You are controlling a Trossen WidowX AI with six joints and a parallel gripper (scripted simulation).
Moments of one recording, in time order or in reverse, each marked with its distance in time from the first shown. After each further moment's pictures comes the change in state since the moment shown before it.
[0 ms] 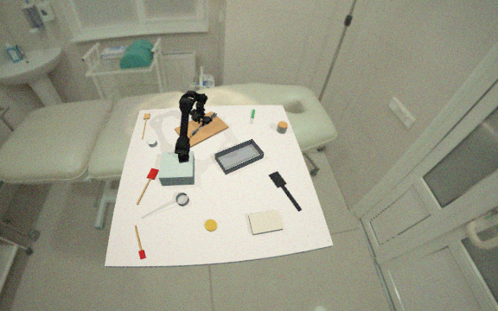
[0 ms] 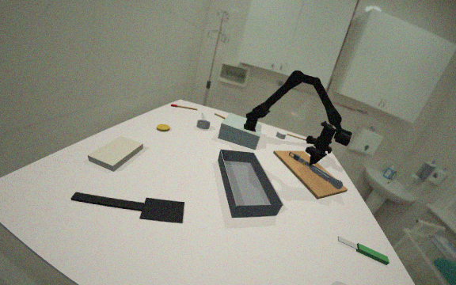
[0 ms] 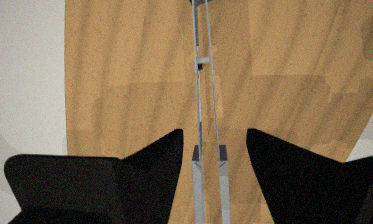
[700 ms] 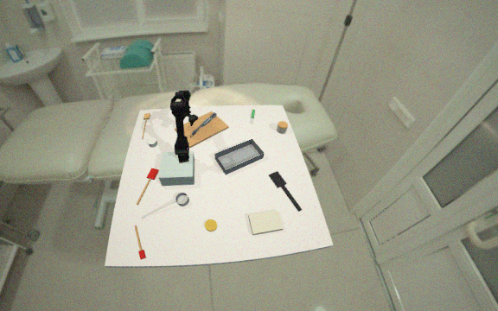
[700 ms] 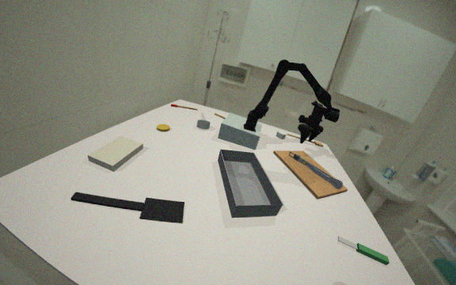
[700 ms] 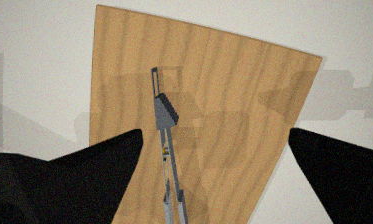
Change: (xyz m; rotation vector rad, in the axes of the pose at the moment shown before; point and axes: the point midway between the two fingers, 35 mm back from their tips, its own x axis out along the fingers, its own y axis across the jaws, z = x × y) arm -0.064 -0.040 0.105 -0.013 -0.012 -0.014
